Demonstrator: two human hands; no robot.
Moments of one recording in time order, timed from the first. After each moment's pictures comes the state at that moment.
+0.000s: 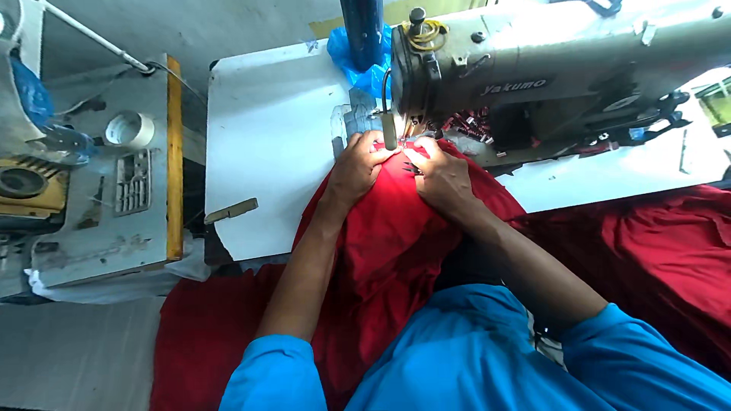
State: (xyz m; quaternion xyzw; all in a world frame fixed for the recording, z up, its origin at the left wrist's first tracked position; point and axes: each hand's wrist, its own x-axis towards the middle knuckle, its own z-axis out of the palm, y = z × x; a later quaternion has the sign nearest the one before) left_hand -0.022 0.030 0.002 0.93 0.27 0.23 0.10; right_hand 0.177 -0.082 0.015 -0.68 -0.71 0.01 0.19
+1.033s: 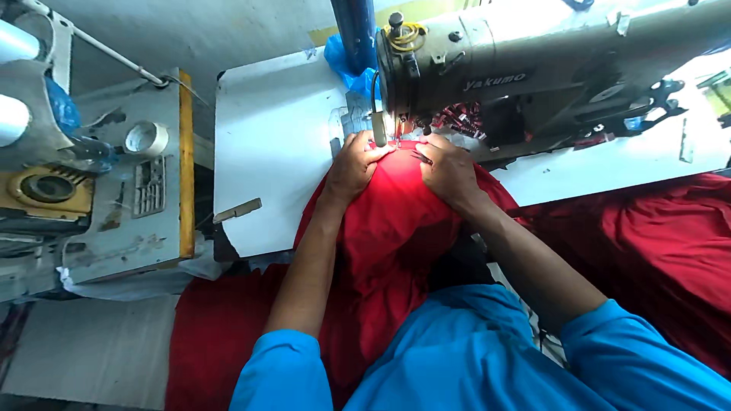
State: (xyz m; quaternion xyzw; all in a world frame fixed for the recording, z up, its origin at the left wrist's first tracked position) left_hand -0.022 0.027 0.001 0.92 0.27 0.25 0.11; right_hand 0.199 -0.086 0.011 -0.68 -0.68 0.02 0.27
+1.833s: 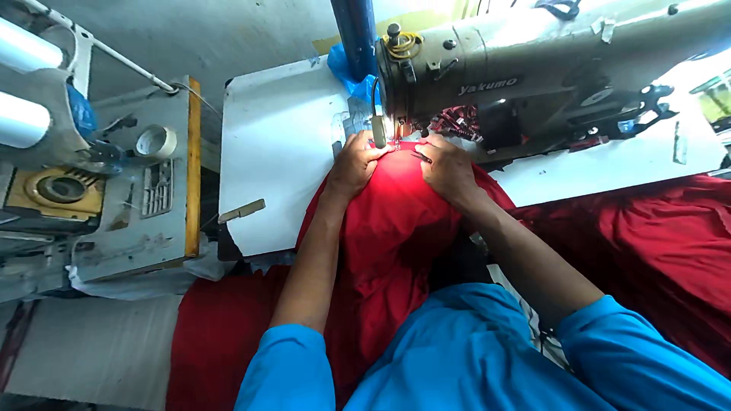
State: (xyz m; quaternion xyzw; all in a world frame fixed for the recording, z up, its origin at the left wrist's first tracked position) left_hand -0.018 0.035 0.005 0.92 0.27 0.25 0.12; right_hand 0.205 -0.081 0.013 -0.68 -0.68 0.03 0.27
